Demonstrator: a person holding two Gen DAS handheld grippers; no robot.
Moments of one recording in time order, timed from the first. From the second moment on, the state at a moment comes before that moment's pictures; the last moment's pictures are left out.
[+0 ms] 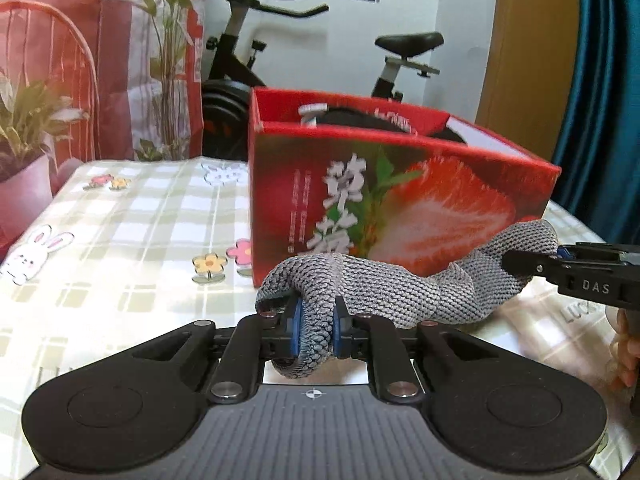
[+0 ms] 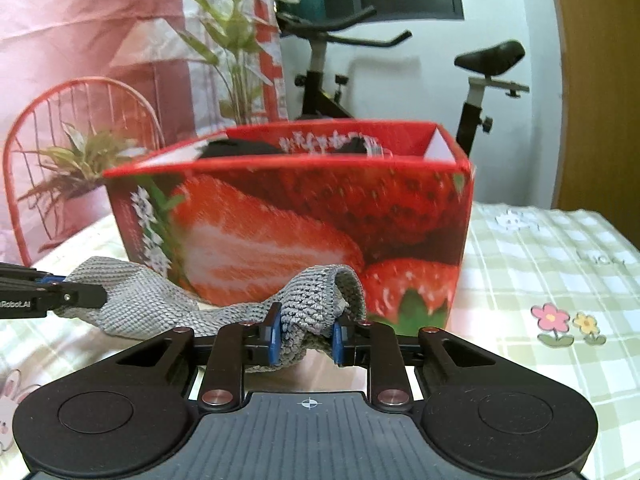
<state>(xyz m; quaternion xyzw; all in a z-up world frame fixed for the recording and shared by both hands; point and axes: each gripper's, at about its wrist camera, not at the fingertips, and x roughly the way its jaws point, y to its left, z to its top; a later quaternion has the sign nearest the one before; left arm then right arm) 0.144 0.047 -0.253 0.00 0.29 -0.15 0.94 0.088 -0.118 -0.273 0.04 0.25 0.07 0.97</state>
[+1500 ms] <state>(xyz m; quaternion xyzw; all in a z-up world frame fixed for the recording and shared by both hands) 0.255 0.007 -0.179 0.06 0.31 -0.18 0.93 0.200 -0.148 -0.183 0.04 0.29 0.07 0.95</state>
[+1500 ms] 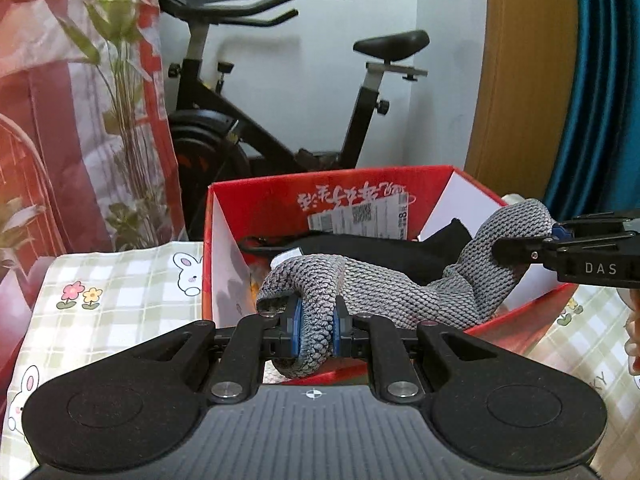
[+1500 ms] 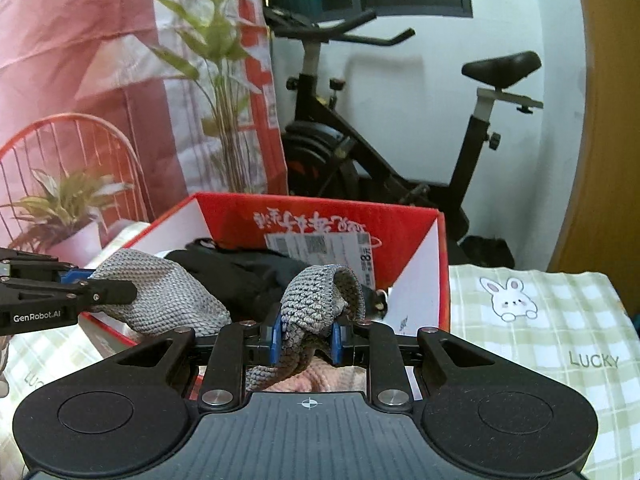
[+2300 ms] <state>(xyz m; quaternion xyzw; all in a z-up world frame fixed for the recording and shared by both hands) 0.245 -0.002 -0.143 0.06 0.27 -0.15 0.95 0.192 -0.150 -0.163 -0.01 0.28 0.02 0.96</state>
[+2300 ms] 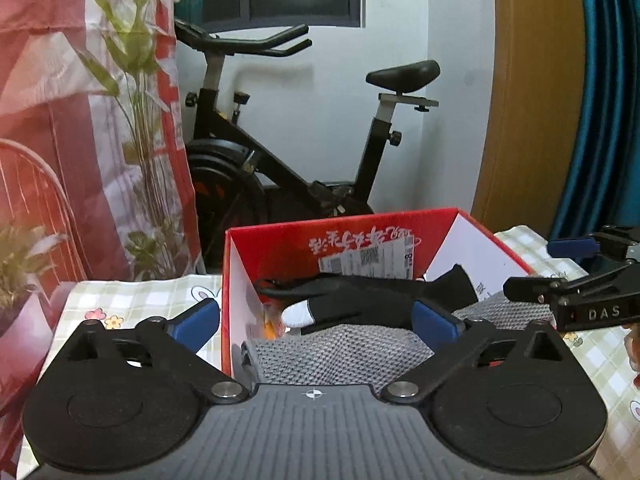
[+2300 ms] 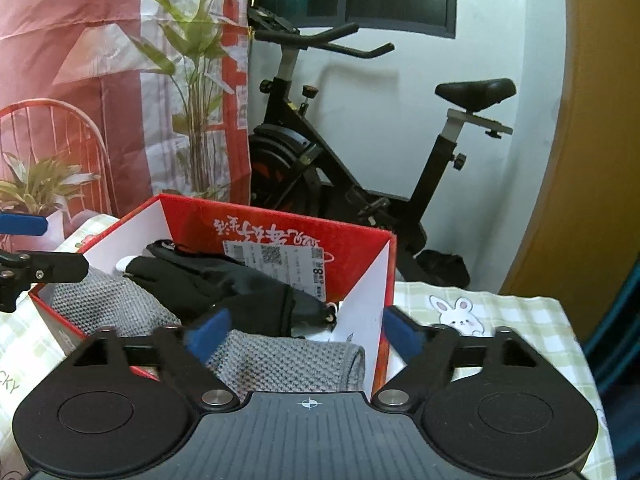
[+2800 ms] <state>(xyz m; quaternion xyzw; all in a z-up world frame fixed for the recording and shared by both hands) 0.217 0.003 -0.104 0.06 0.23 -0.11 0.97 0.168 -0.148 -0.125 0.02 0.26 0.00 0.97</state>
